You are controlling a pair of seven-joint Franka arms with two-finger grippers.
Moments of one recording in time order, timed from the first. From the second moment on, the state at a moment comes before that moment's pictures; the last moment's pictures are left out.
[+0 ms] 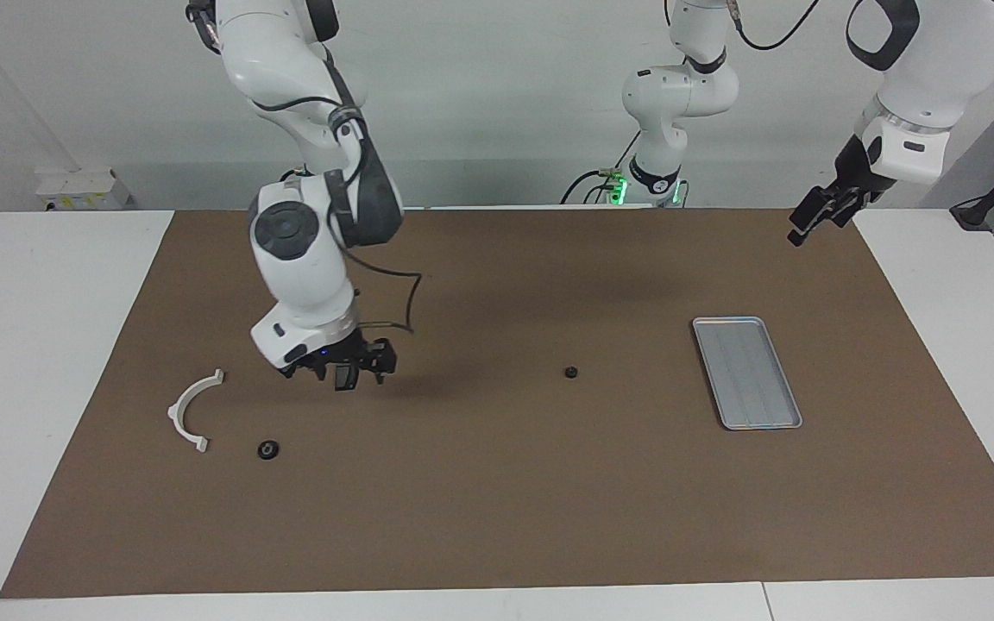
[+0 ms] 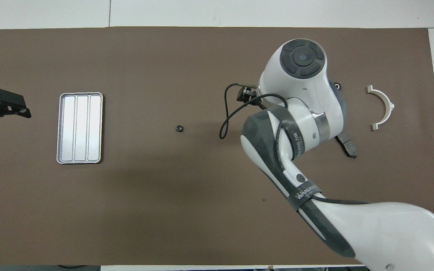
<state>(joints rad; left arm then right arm) 0.10 0.01 -0.09 -1.63 -0.03 1.58 -0.32 0.38 0.39 0.08 -1.57 -0.03 1.98 0.80</state>
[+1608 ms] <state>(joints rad) 0.09 -0.04 -0.08 -1.63 -0.03 1.52 -0.23 0.72 0.92 0.01 -1.05 -0.03 1.97 1.19</state>
